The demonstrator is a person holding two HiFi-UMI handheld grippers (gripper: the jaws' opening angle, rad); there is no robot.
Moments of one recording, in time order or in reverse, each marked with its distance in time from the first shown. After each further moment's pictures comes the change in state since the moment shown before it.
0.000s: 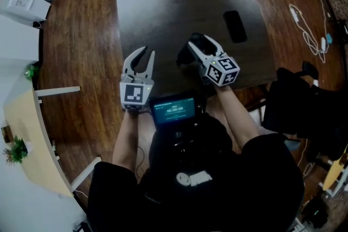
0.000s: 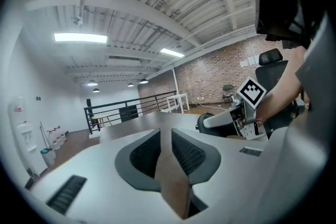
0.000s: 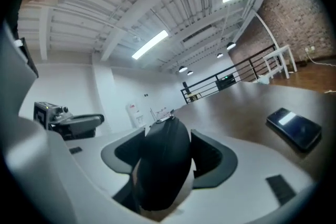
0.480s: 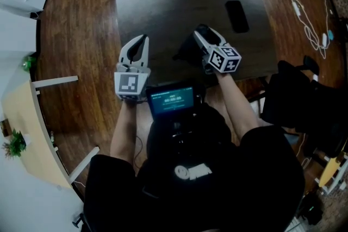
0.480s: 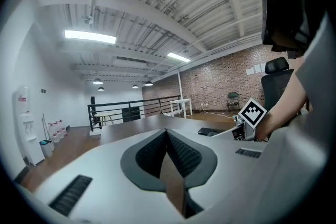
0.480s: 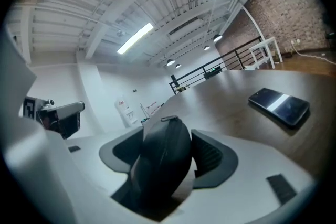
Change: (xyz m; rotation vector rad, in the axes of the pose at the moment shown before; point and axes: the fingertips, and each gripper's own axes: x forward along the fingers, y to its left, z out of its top) left arm -0.001 0.014 0.002 -0.069 -0.053 0.033; right arm 0.003 -0.053 -0.046 0.094 0.074 -0.107
